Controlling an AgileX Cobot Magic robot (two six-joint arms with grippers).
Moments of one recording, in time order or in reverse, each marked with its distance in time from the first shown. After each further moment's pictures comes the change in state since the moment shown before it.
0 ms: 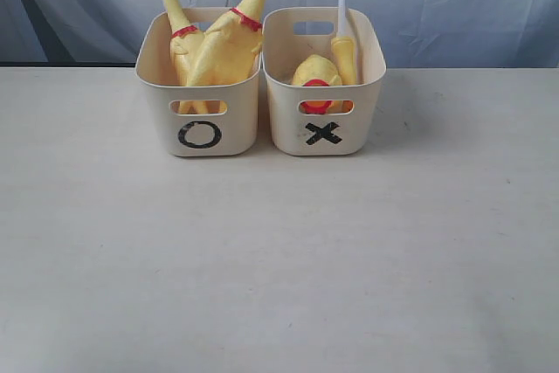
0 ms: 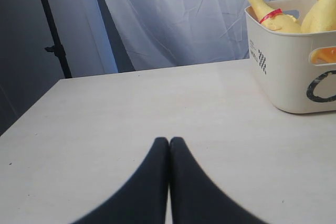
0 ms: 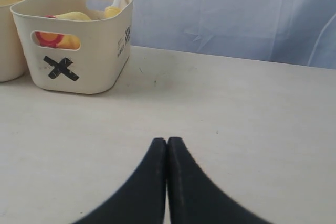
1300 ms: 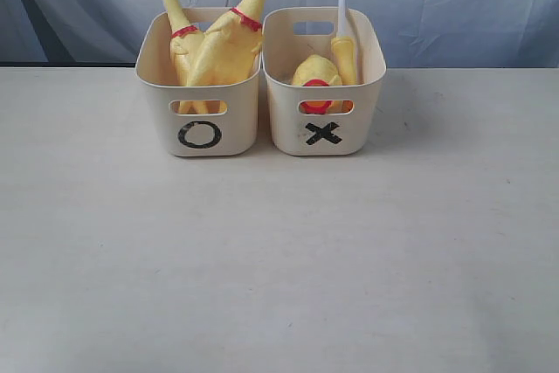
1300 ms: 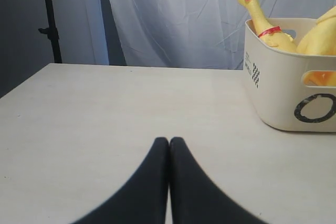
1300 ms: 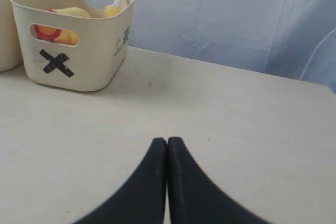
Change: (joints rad) left arm 0.000 0.000 0.000 0.000 -0.001 -0.141; right arm 0.000 0.000 0.000 -0.004 -0.012 -0.073
